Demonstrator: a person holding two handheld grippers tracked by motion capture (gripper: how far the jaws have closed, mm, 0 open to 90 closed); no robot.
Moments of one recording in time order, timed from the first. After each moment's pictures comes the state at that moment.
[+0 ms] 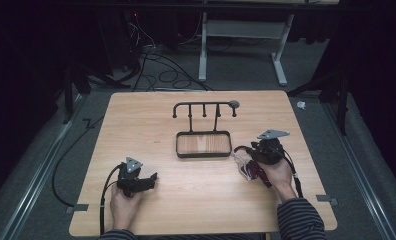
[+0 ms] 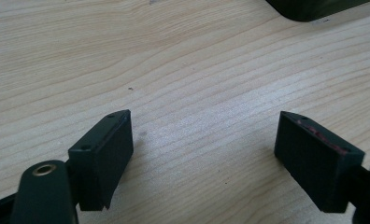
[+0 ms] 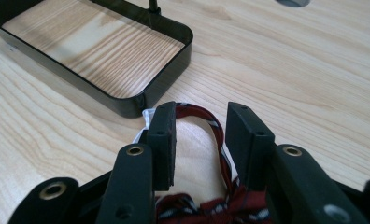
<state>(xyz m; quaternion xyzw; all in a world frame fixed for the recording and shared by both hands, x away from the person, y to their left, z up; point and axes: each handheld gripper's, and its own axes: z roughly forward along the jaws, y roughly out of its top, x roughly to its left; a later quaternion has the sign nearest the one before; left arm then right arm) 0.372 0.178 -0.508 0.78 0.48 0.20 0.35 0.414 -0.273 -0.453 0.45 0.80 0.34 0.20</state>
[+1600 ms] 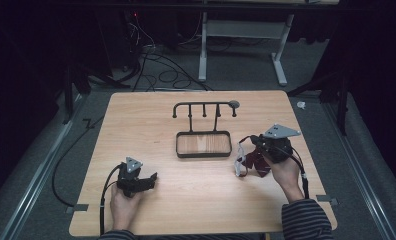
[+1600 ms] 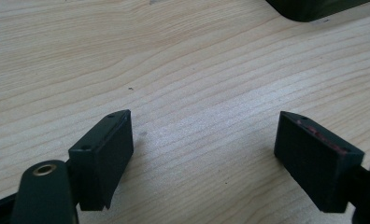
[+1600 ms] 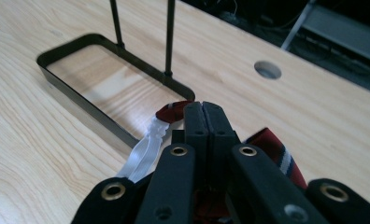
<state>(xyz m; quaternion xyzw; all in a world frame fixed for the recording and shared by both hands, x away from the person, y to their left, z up) 0.372 0.178 -0.508 0.78 0.48 0.20 0.35 0.384 -0.269 -0.396 0.39 0.79 0.38 0.28</state>
